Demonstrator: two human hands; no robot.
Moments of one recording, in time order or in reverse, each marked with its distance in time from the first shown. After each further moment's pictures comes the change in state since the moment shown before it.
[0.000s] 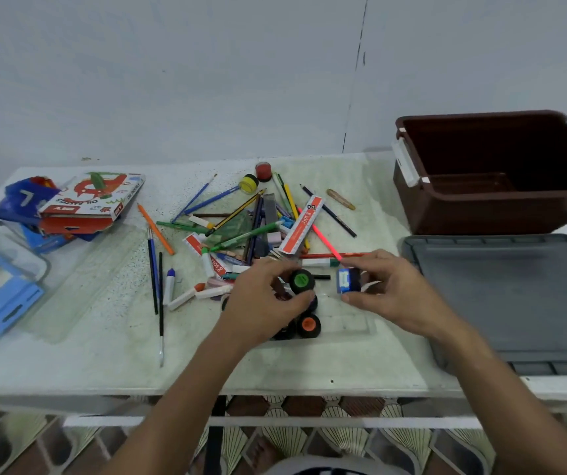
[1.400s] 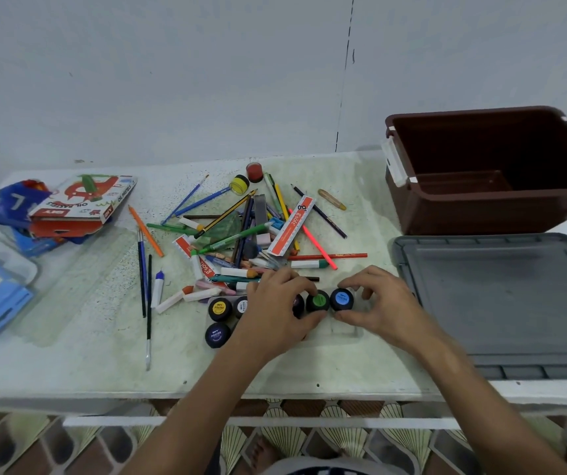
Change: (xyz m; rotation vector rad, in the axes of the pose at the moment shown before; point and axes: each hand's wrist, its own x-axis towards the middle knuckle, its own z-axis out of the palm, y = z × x) left_hand 0.005 0.007 0.043 0.290 -0.078 0.080; right_hand -0.001 0.032 0.007 -0.288 0.046 0.012
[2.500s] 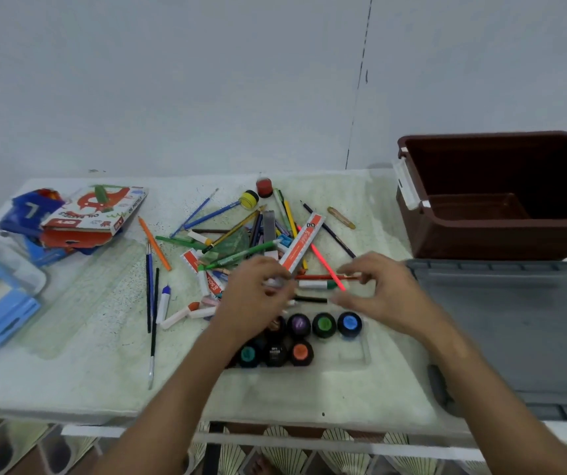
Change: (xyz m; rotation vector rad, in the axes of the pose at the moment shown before) left_hand 0.030 -0.033 -0.034 -0.217 0.197 -0.030; right_hand 0.040 -0.020 -0.028 0.105 0.004 -0.130
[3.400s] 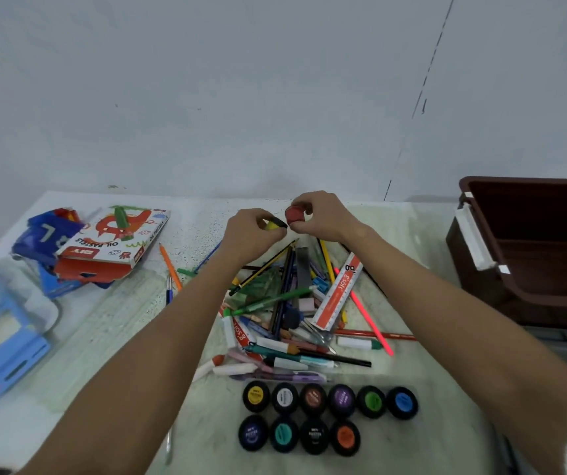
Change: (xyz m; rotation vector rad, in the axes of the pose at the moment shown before) left_hand 0.171 -0.088 -0.047 0.019 0.006 -0.344; right_hand 0.267 -0.028 0.056 -0.123 -0.076 -0.119
